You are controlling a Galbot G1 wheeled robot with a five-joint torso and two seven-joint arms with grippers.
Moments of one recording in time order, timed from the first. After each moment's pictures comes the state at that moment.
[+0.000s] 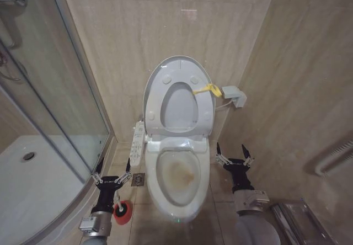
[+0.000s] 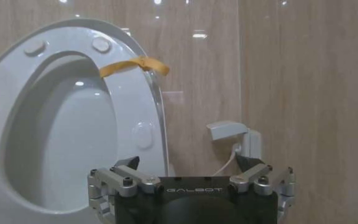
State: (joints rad) left arm 1.57 -1.38 -0.50 -1.99 -0.07 -0.30 -0.15; right arm -1.49 1.52 0.54 2.14 0.08 0.05 0.14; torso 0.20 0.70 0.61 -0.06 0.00
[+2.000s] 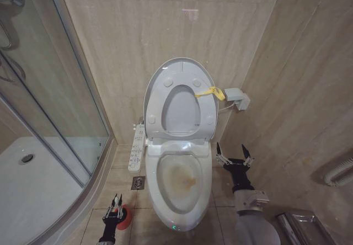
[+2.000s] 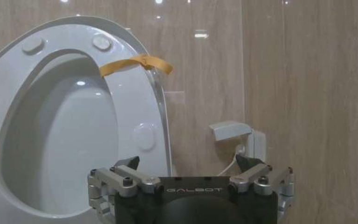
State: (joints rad) left arm 1.29 -1.39 -0.48 -1.07 -0.04 -0.74 -0.06; right arm -1.49 1.52 0.54 2.14 0.08 0.05 0.14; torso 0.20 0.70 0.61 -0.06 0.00
